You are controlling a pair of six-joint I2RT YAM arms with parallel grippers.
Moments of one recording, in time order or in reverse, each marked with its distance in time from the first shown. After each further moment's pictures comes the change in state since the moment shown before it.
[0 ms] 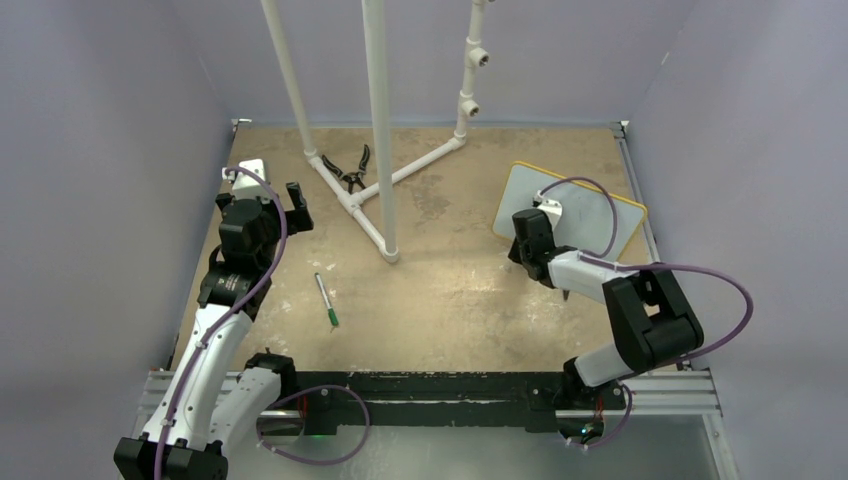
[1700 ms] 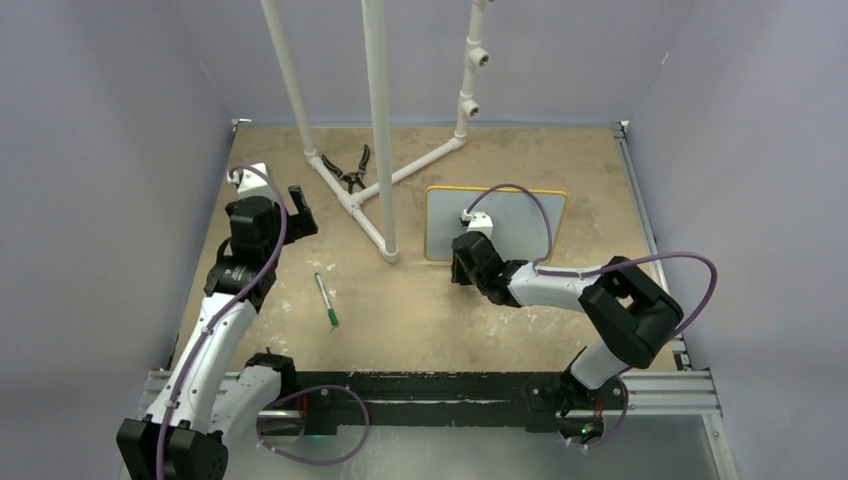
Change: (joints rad) left arm 0.000 0.057 -0.002 -0.054 -0.001 -0.101; right arm 0.428 0.087 0.061 0.056 -0.010 0.008
